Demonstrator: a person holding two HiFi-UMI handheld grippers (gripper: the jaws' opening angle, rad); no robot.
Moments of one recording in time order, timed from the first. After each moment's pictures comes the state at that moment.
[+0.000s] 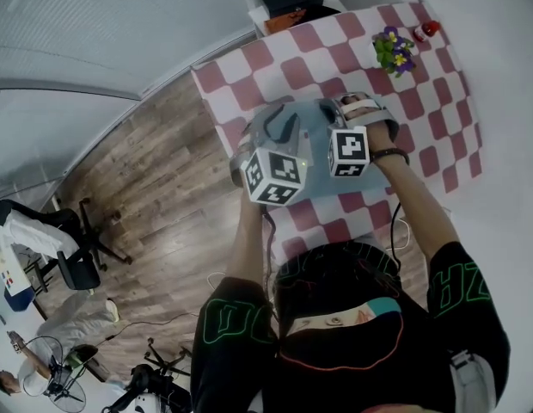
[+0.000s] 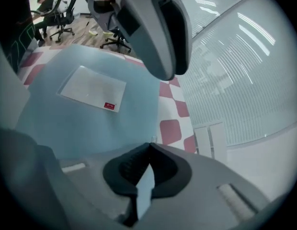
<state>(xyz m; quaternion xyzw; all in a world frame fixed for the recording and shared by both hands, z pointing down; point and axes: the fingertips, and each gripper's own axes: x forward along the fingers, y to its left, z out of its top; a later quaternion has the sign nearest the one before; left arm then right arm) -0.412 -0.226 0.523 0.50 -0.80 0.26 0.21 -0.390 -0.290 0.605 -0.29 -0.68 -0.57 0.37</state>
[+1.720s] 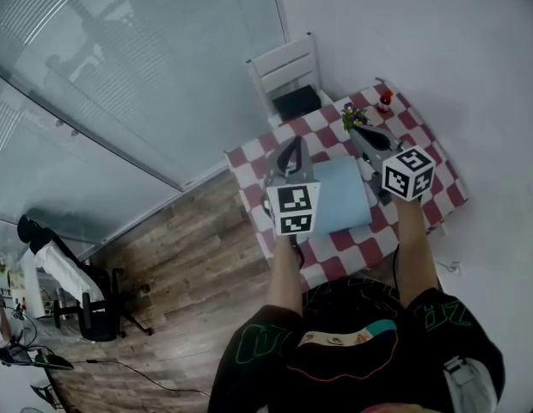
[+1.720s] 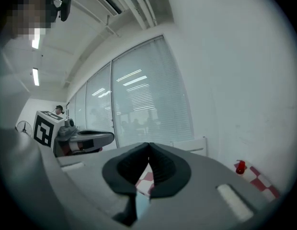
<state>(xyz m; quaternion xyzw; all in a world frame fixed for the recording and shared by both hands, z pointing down) -0.363 -0.262 0.295 0.40 -0.91 0.11 0.01 -0.320 -0.379 0.313 -0.14 -0.99 0.07 0.08</state>
